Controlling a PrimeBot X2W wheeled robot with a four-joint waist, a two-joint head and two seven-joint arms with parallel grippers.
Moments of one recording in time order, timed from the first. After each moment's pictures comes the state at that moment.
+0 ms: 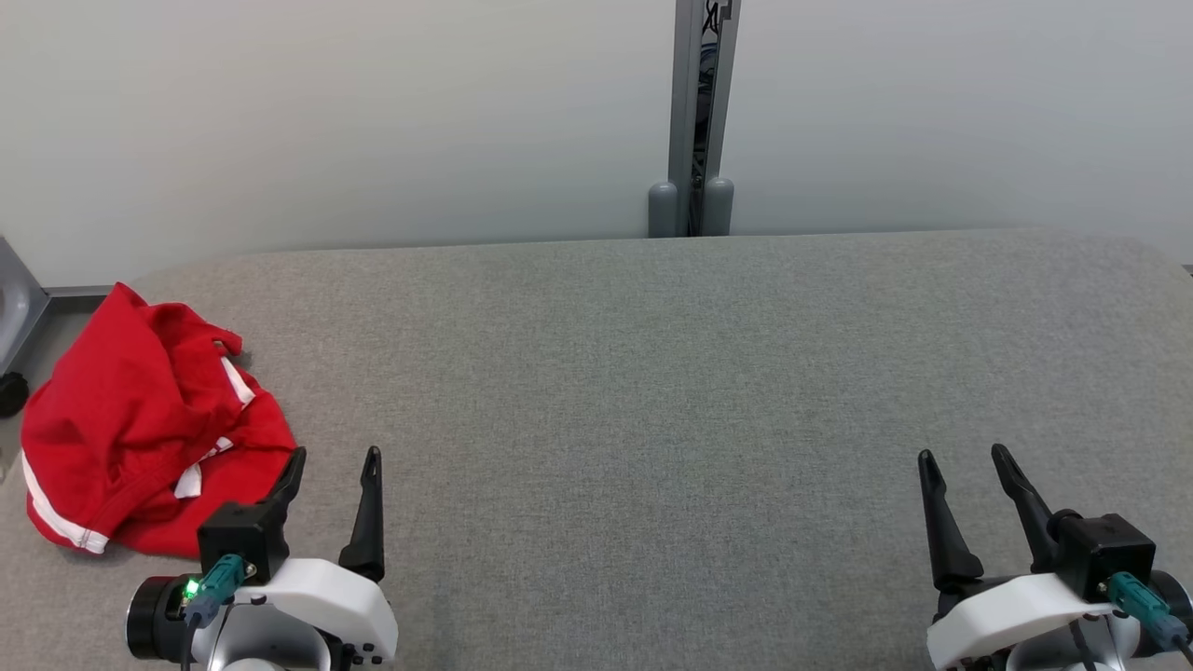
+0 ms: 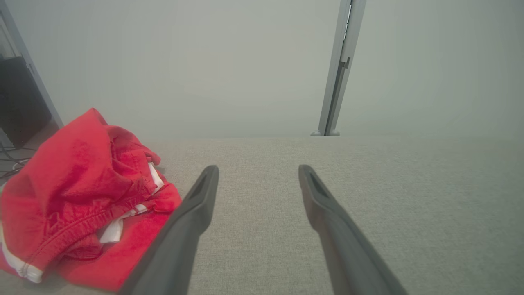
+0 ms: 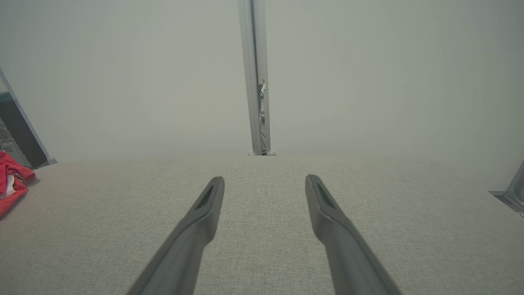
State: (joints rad) left arm -0.05 0.09 -0.10 0.19 -0.21 0.04 -0.05; right arm -0.05 -0.06 0.05 0.23 0.17 0.13 -0.19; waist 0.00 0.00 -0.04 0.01
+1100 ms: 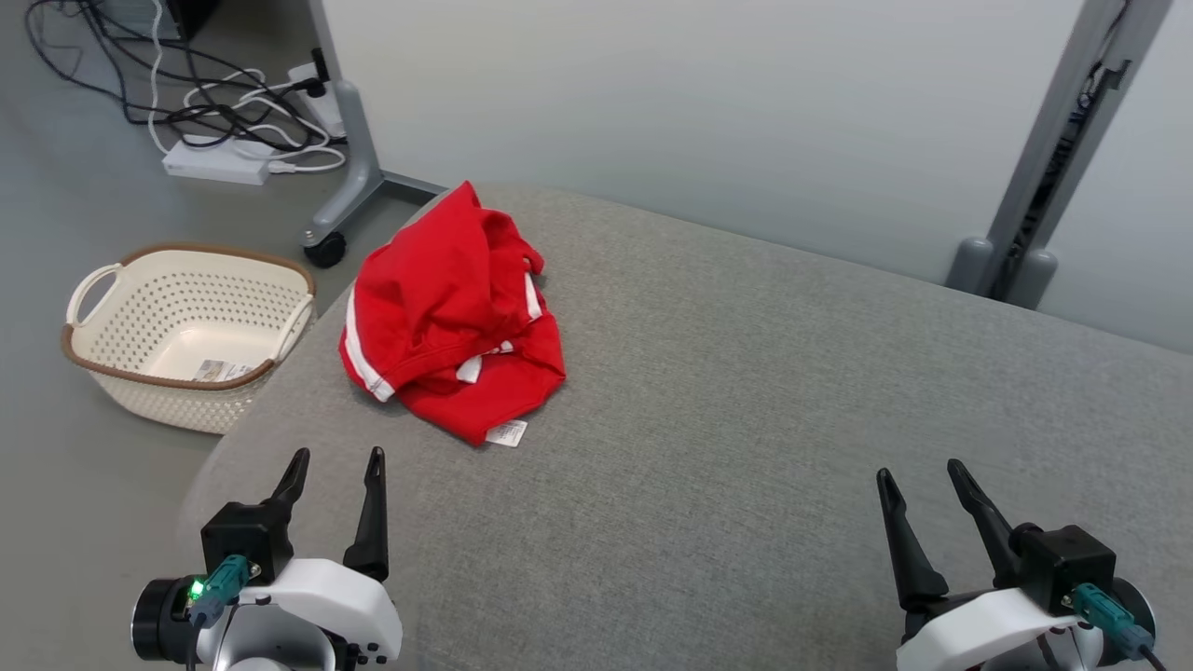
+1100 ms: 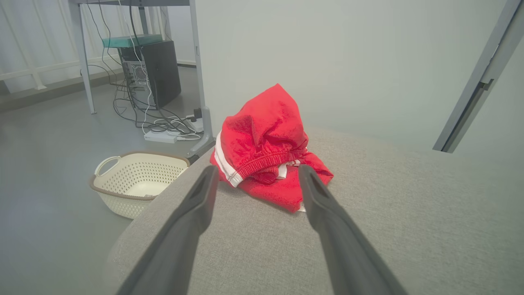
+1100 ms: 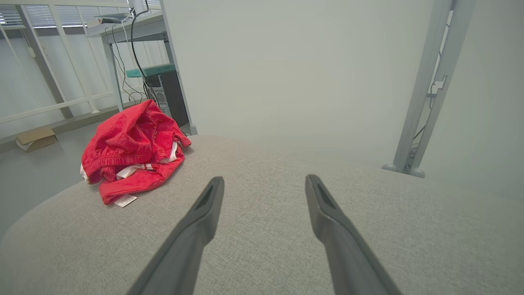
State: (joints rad) left arm -0.06 0.10 -0.13 0.20 -0.23 0.06 -0.06; right arm -0.03 -0.05 0.11 0.21 0.18 0.13 -0.18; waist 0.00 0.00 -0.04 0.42
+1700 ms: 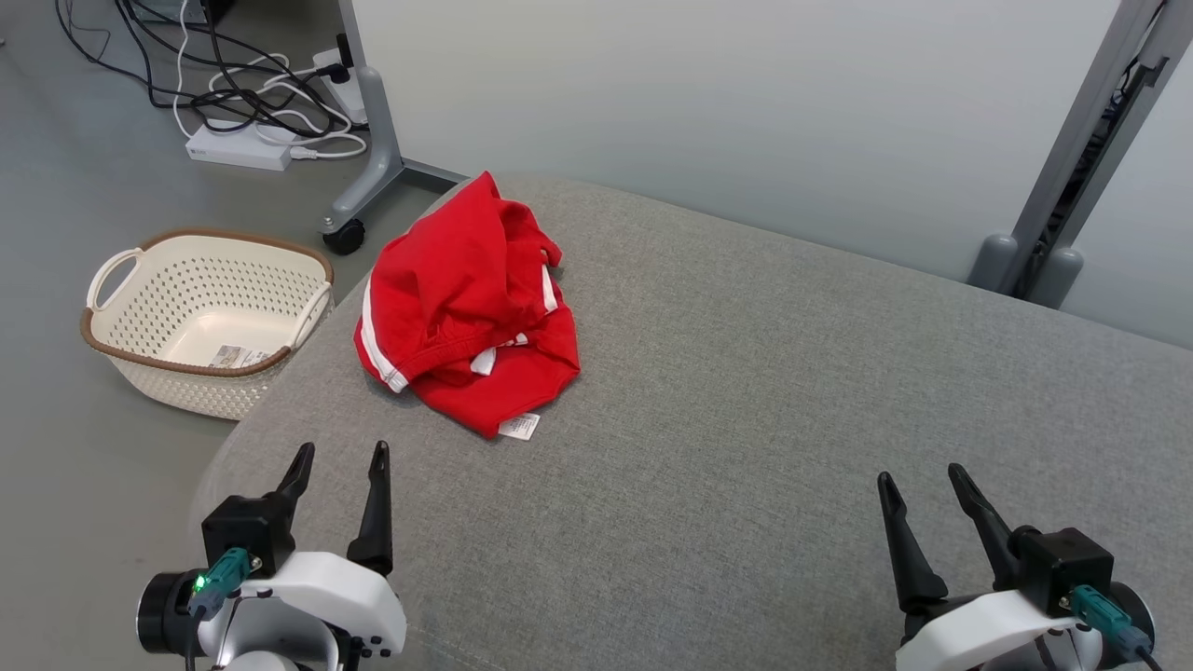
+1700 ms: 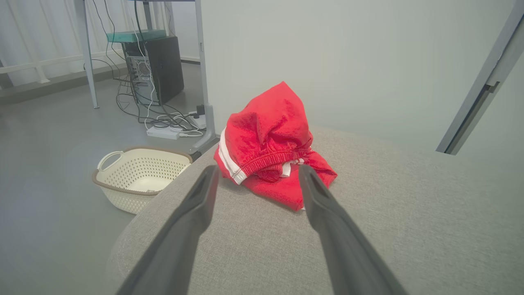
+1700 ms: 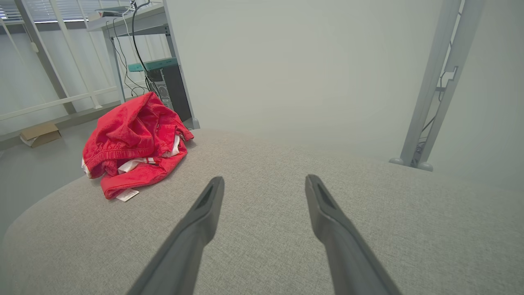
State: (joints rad) left arm -0.07 0.10 -0.14 0.20 -0.26 0.06 -0.06; right arm -0.03 -0.05 0.11 0.23 0.18 0.13 -0.18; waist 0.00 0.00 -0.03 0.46
